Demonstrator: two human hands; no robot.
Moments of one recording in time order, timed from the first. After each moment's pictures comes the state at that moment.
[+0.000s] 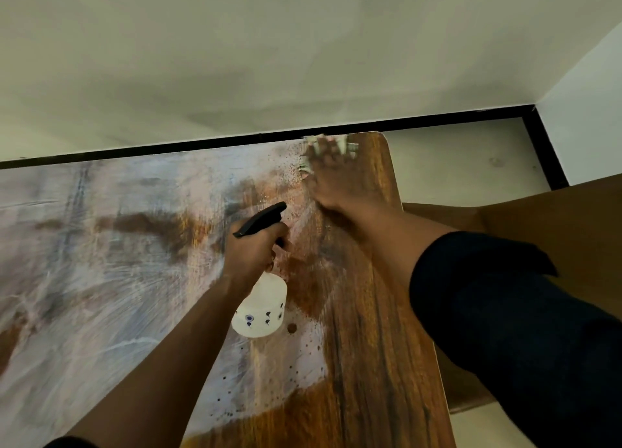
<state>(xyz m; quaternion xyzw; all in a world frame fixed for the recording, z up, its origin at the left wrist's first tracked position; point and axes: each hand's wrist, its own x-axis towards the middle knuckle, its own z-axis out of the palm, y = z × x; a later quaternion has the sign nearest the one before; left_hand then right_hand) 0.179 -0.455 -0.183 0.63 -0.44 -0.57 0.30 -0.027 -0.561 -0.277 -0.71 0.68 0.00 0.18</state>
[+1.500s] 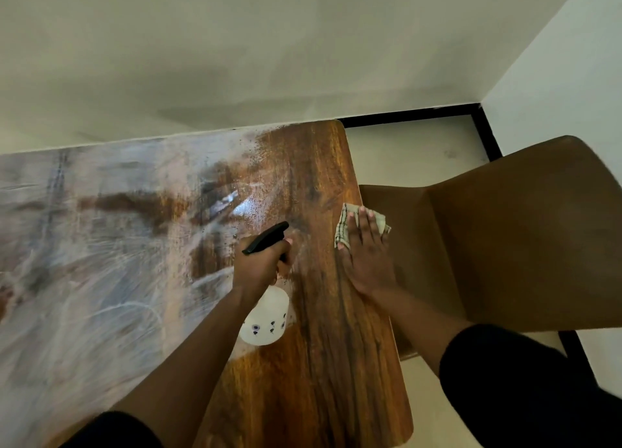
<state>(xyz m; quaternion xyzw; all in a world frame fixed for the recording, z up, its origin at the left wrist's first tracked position) 0.151 -0.348 -0.168 0.59 -0.44 -0.61 0.29 -0.078 -0.292 -0.295 -0.62 0.76 -0.04 0.18</state>
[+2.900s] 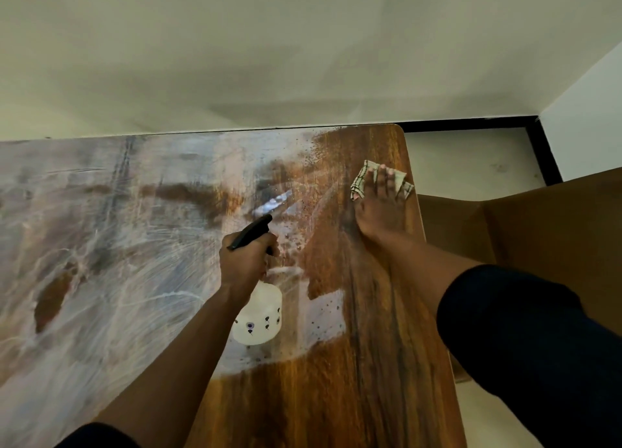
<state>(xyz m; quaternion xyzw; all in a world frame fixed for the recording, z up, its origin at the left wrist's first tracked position) 0.257 -0.385 -0.176 0.66 -0.37 -0.55 0.36 -0.019 -0.443 -0.285 -0.59 0.78 0.01 0.18</state>
